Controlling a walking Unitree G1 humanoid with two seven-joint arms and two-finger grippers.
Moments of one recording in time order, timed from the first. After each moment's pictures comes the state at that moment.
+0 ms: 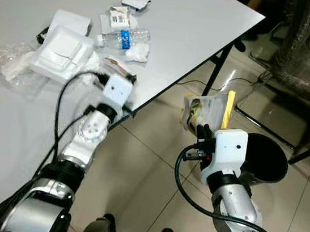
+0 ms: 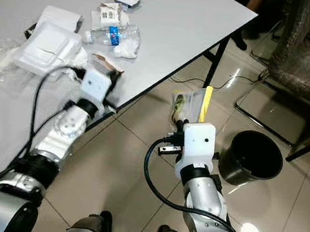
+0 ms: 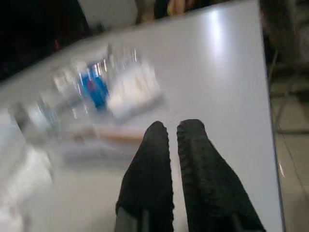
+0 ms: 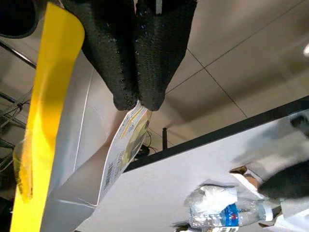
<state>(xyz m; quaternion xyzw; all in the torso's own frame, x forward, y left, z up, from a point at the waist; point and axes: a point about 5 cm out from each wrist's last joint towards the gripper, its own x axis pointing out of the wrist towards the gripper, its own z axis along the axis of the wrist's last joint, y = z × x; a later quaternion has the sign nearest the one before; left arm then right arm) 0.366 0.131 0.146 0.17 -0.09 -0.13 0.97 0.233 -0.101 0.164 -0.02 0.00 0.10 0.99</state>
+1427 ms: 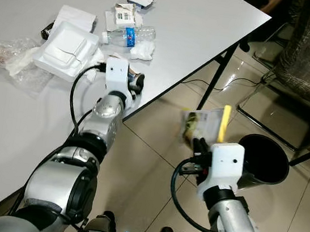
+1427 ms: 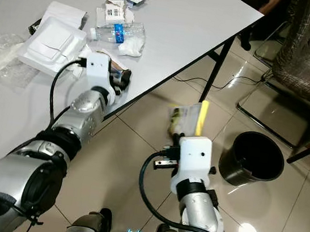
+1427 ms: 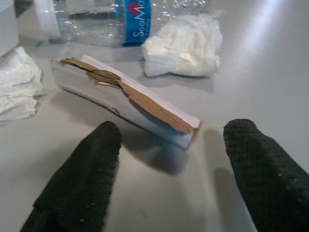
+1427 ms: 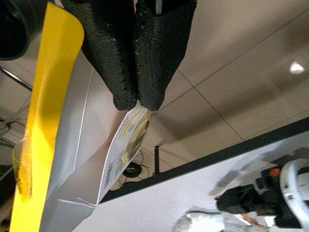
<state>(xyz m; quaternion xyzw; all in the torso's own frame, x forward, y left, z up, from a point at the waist) 0.402 0.119 0.165 -0.04 0.02 -0.04 1.00 0.211 -0.094 0.153 -0.01 0.03 0.10 0.99</state>
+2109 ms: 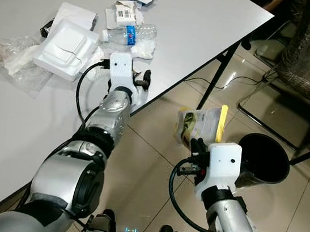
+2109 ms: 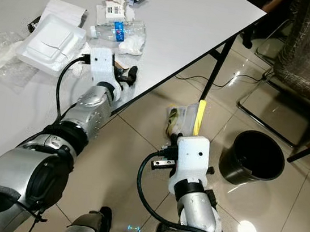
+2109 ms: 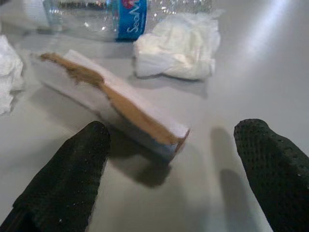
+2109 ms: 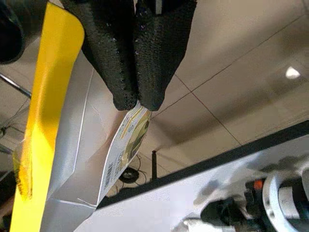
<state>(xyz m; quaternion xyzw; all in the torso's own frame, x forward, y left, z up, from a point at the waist) 0.406 0.104 0.175 -0.06 0.03 -0.02 1.00 0.209 -0.092 0.151 -0.01 0.04 0.10 0.99</state>
